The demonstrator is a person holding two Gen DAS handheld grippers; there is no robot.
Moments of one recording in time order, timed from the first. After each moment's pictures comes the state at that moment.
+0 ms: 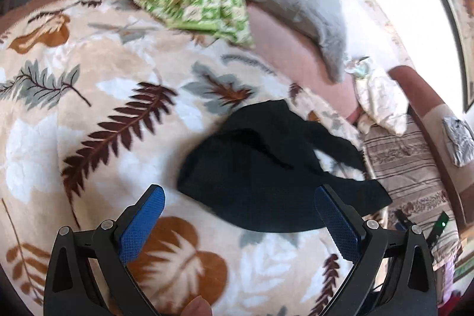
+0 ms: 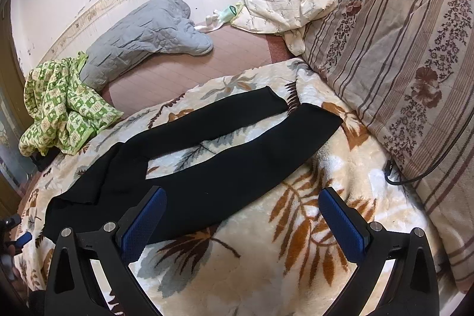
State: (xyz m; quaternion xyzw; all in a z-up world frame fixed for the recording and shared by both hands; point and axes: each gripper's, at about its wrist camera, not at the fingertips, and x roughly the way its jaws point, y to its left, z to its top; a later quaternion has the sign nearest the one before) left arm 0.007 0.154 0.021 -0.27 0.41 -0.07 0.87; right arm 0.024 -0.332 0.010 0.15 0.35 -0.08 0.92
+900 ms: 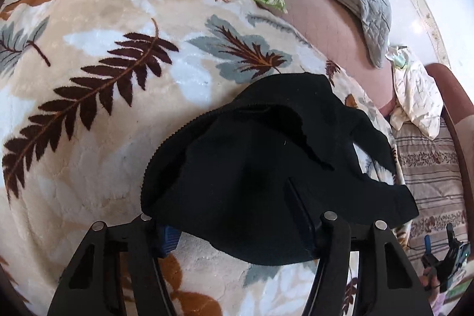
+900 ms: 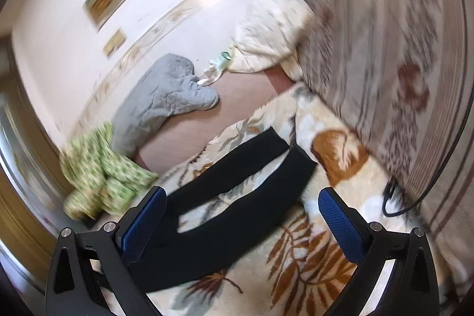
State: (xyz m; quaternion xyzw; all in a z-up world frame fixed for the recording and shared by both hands) left arm 0.074 0.109 -0.034 -0.28 0.46 -0.03 0.84; right arm 0.008 -0.433 0.018 0.32 0.25 -0.01 0.91
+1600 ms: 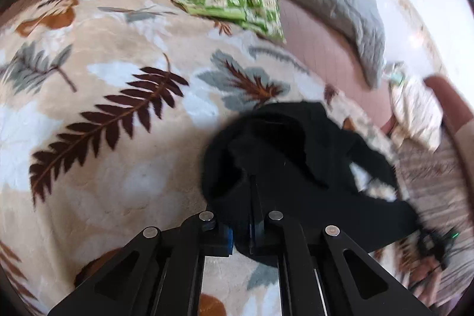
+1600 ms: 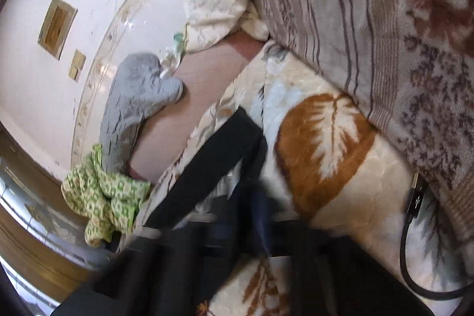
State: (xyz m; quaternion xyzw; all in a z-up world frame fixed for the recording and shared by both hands) left arm 0.040 0.119 -0.014 -0.29 0.40 -0.01 0.87; right arm 0.083 -0.487 -0.048 0.42 0.32 -0.01 0.85
